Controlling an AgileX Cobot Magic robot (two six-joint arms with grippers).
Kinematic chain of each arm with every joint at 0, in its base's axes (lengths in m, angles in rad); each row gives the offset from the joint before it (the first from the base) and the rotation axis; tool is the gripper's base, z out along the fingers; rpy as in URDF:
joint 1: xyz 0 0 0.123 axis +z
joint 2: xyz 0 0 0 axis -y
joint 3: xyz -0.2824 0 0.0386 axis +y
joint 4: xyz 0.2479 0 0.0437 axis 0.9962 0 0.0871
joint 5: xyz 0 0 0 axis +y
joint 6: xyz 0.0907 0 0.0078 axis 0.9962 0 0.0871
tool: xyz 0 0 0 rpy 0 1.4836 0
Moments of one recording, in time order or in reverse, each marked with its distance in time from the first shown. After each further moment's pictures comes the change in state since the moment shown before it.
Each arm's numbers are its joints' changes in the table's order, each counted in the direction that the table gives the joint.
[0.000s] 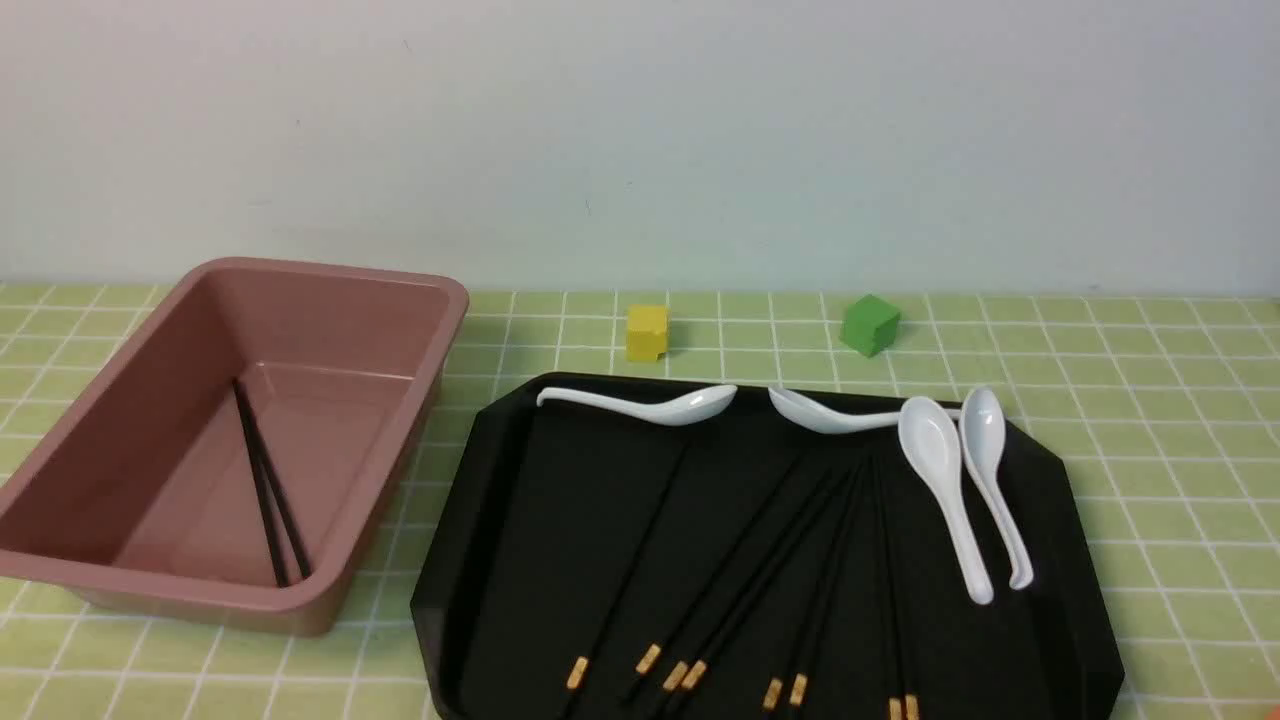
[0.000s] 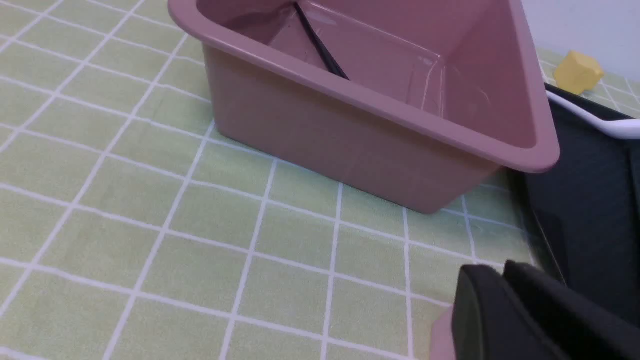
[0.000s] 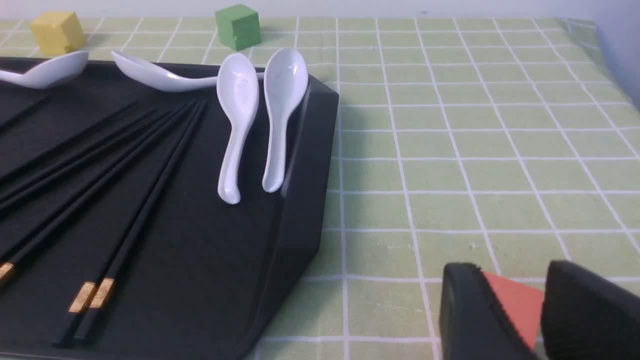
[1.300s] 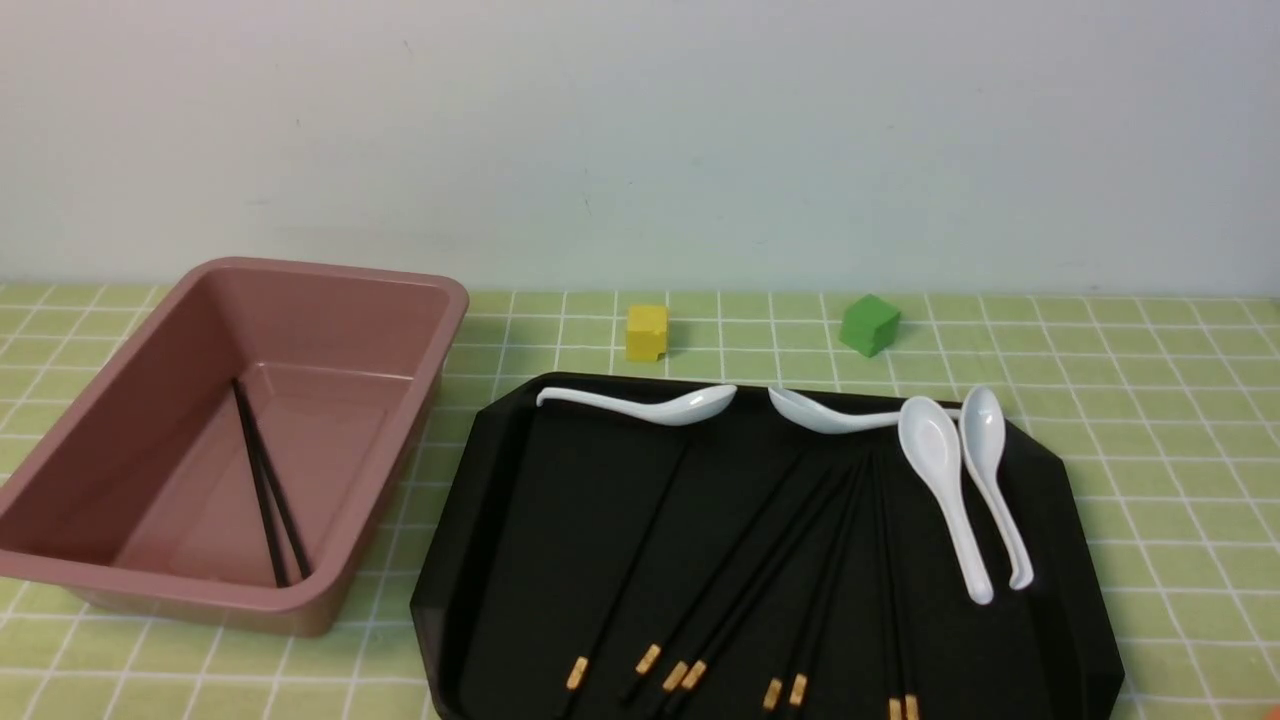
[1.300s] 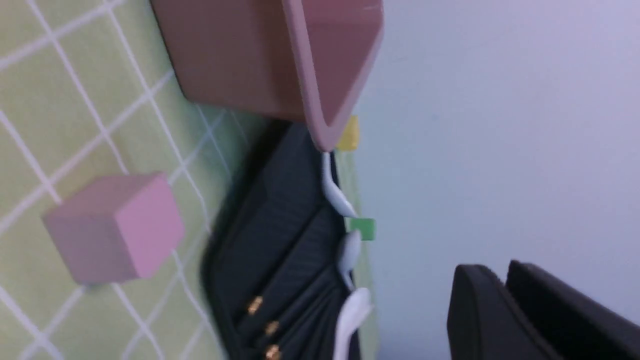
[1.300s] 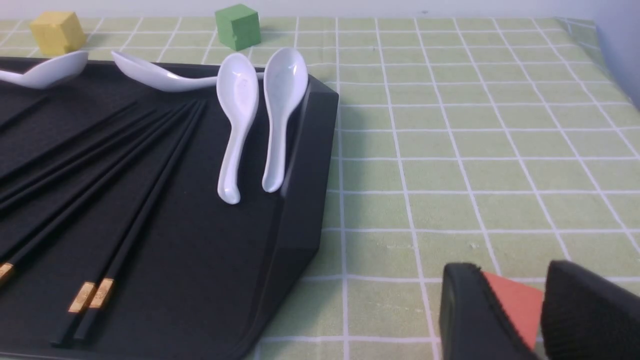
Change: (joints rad) right arm 0.000 0.000 0.000 0.000 0.000 0.000; left arm 0.000 0.000 0.000 -0.742 -0.108 -0.404
